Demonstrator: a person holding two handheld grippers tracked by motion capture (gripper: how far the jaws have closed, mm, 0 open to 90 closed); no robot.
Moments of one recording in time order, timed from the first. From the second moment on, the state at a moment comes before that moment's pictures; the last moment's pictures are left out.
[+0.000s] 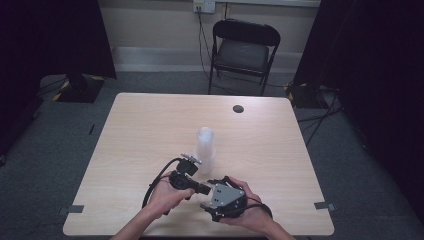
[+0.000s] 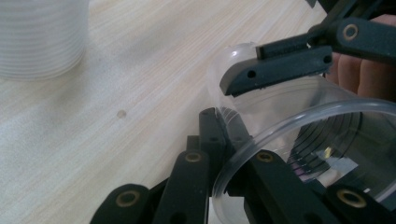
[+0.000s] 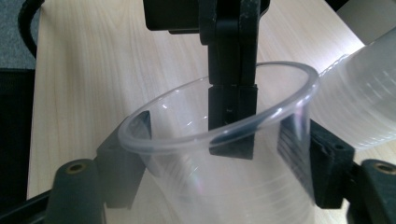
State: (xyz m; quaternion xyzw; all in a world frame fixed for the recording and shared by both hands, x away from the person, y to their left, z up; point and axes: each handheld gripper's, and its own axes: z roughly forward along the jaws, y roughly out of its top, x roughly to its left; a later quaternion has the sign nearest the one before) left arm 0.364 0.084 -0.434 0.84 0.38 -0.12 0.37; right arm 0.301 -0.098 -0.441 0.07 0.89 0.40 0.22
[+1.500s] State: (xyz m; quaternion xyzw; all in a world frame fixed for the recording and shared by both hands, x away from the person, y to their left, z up) left arm 0.351 0.100 -0.420 0.80 0.36 -0.04 0.48; right arm 0.318 -0.125 -0.439 0.17 0.86 0.44 0.19
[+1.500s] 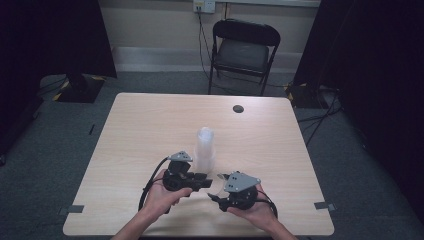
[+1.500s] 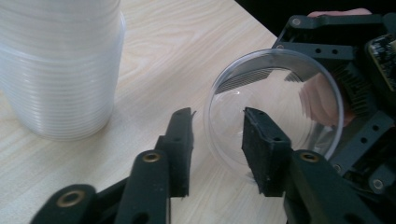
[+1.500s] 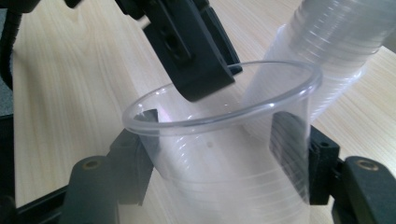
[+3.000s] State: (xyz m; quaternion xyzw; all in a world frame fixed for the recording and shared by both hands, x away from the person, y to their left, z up) left arm 0.343 0.126 -0.429 0.80 0.36 0.11 0.48; right arm 0.373 -0.172 -0.416 0.30 0.80 0.47 0.20
